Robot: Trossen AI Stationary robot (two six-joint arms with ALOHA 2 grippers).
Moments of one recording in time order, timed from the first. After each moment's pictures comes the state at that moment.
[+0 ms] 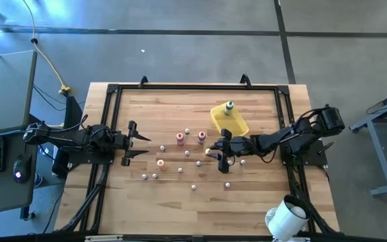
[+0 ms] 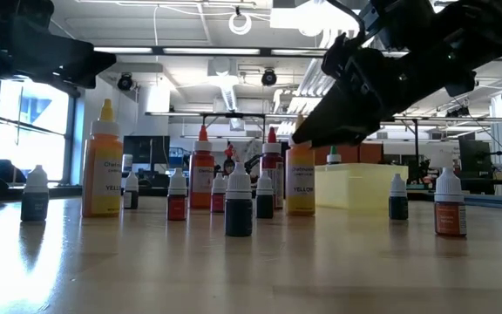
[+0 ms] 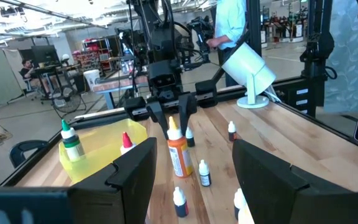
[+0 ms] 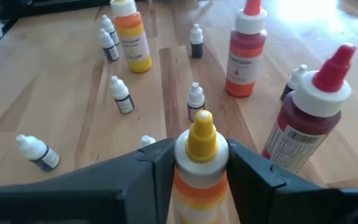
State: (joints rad) left arm -0.11 0.15 0.02 0.19 0.01 0.18; right arm 0.12 1.58 0.56 0.56 0.16 0.22
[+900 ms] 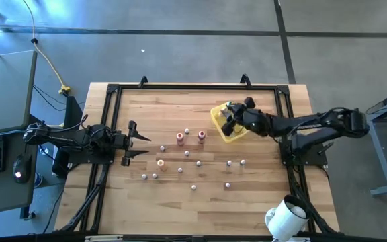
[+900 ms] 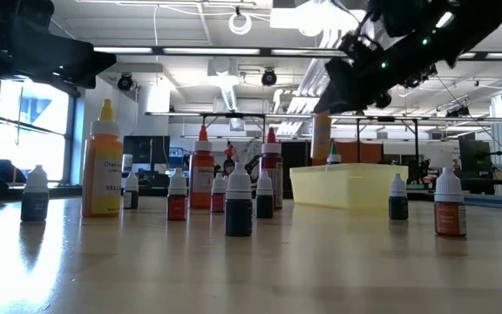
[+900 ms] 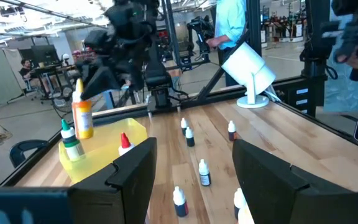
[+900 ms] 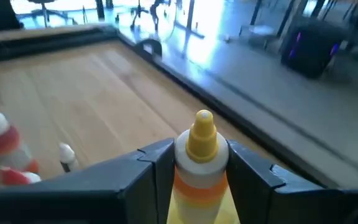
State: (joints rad) left arm -0.11 0.15 0.02 0.19 0.01 0.18; right arm -0.19 1.25 0.55 0.31 0.51 0.14
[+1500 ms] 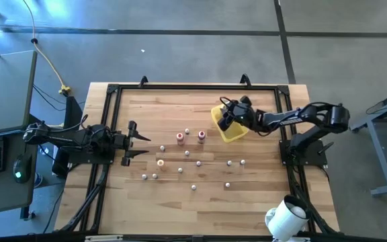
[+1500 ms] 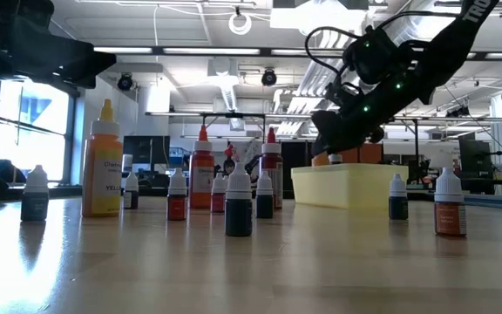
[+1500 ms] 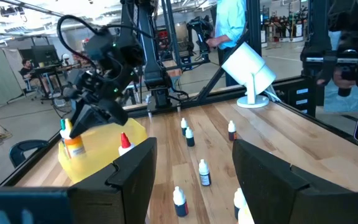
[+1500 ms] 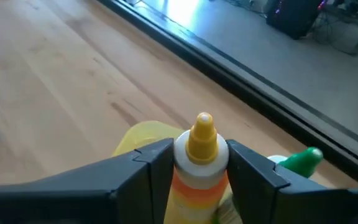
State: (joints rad) left arm -0.11 0.15 0.02 0.19 0.01 0.18; right arm -0.34 1.49 0.55 0.42 0.44 0.15
